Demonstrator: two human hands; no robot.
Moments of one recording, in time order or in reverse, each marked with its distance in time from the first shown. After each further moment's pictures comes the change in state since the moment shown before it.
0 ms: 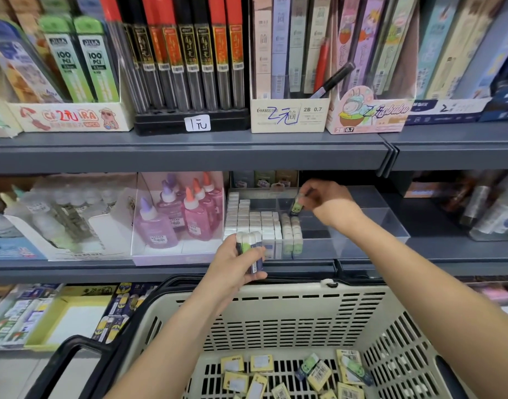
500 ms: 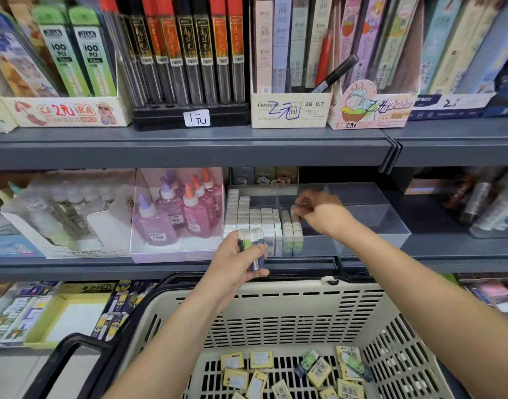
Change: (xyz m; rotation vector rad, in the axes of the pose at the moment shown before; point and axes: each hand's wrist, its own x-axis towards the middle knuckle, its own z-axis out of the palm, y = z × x) left_hand 0.001 -0.001 0.000 -0.009 -0.019 -0.011; right_hand 0.000 0.007 0.023 -0.120 -0.092 0.031
